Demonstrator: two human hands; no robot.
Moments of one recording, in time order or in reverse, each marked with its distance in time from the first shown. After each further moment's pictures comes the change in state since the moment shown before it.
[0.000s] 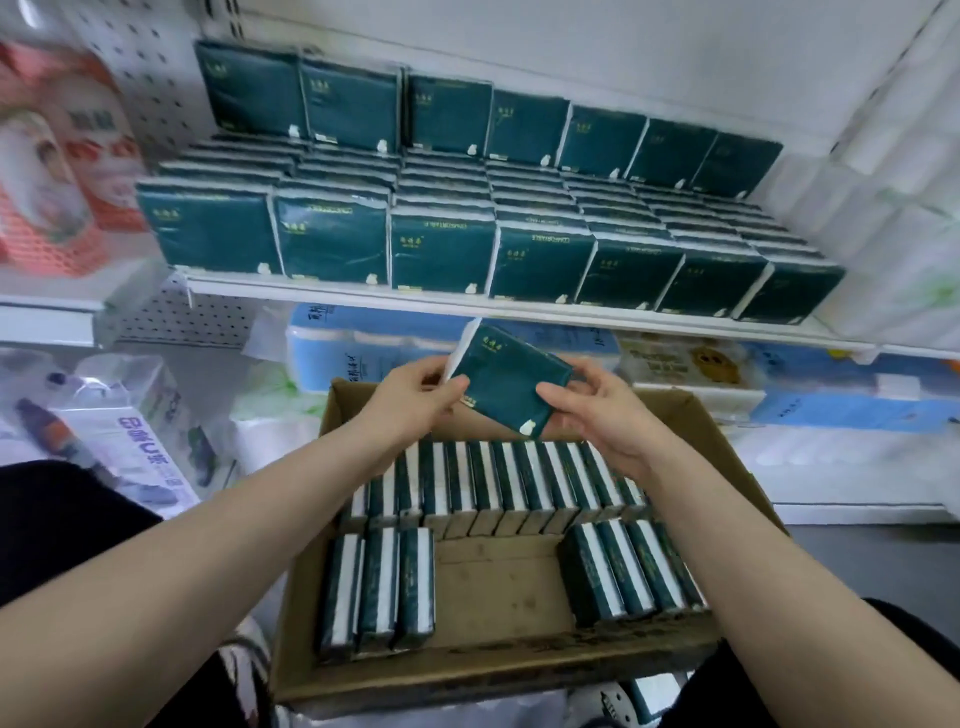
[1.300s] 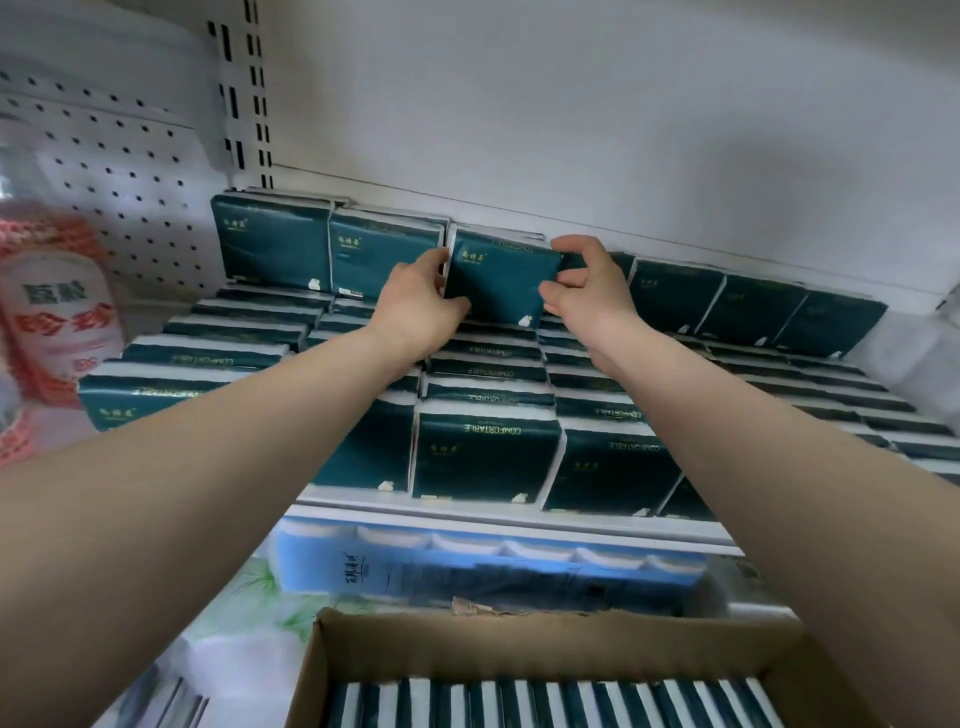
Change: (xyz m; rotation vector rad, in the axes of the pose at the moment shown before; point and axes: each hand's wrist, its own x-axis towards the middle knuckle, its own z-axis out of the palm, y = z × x) left_hand 0.220 0.140 -0.106 0.335 0.384 0.279; right_hand 0.225 -0.206 0.083 -0.506 0.241 -0.500
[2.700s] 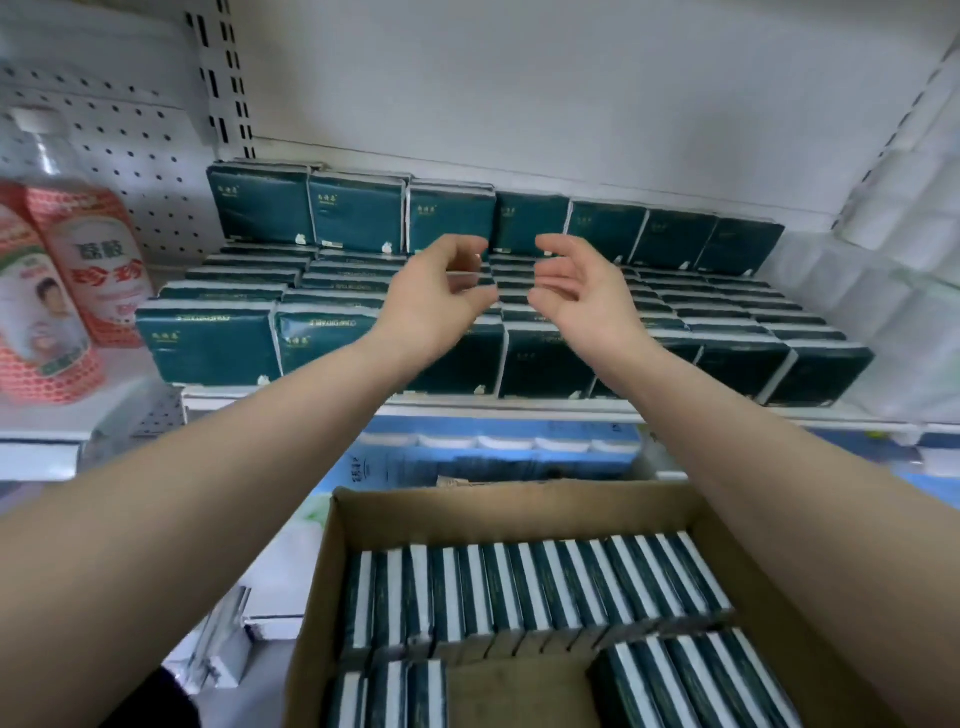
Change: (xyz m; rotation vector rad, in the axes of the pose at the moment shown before) left_hand -0.134 0.051 0.007 -0.252 -0.108 0.150; right_hand -0.152 0.000 -0.057 0.067 -0.042 -0.129
